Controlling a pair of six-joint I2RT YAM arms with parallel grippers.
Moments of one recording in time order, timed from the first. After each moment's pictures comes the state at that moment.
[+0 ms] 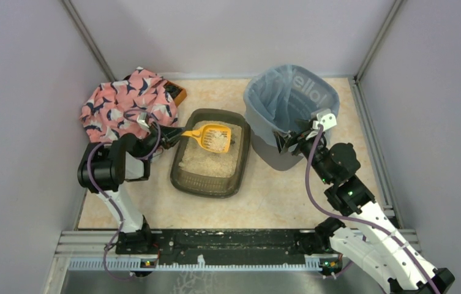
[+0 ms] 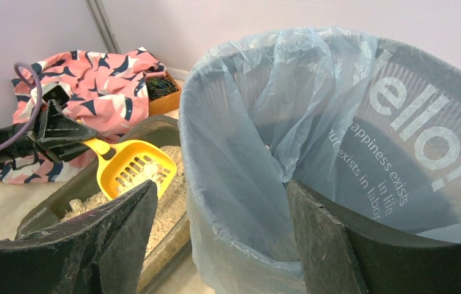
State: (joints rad) left arm 0.08 1.89 0.51 1.50 0.88 -1.52; right arm 0.55 0.64 0.70 0.03 0.06 0.07
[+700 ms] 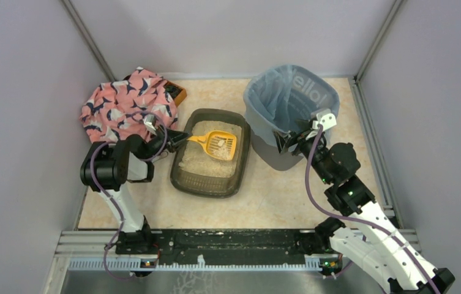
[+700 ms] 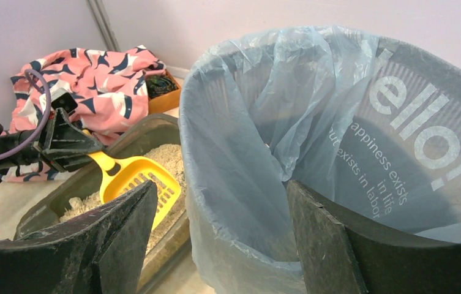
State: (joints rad) left arm 0.03 1.88 0.50 1.46 0.88 -1.44; right arm 0.55 0.64 0.70 0.03 0.06 0.06
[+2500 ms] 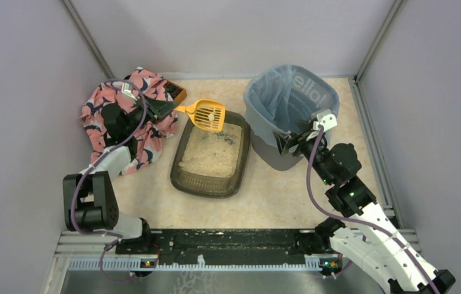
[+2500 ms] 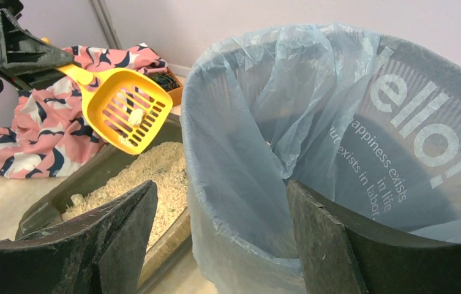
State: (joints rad) left arm 0.08 1.46 0.77 0.81 0.84 -1.16; right arm 0.55 0.63 0.70 0.00 0.05 0.06
